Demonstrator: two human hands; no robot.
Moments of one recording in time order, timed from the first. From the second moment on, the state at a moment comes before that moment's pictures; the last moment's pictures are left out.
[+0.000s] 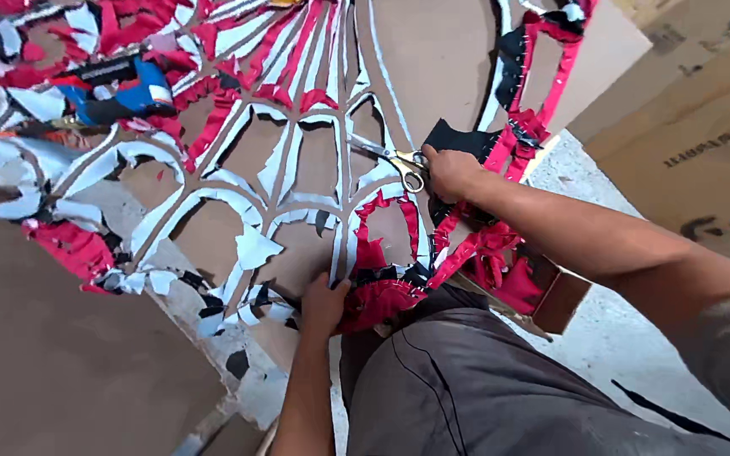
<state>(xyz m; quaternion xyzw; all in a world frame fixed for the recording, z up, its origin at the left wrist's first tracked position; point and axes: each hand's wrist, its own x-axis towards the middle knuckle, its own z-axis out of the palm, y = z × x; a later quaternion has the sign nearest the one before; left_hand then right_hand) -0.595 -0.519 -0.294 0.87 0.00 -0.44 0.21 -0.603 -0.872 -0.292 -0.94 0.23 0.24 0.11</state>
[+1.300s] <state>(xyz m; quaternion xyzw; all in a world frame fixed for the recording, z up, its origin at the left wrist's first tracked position) -0.617 -0.507 -0.304 0.84 0.13 -0.38 0.36 -0.557 -0.828 -0.238 -0.80 -0.20 0.51 0.23</state>
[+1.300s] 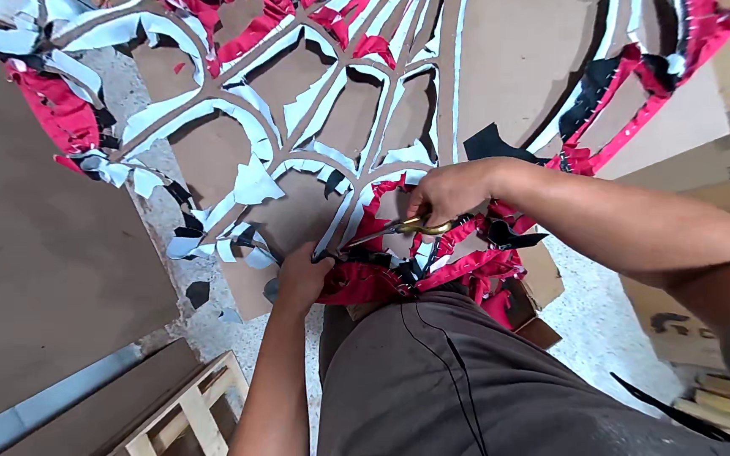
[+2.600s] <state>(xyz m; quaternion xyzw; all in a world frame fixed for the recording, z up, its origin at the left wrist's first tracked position) -0.590 -0.511 -0.306 0.76 0.18 -0.45 0.43 -0.672 -0.911 -0.217 -0.79 0.09 0.41 0.44</state>
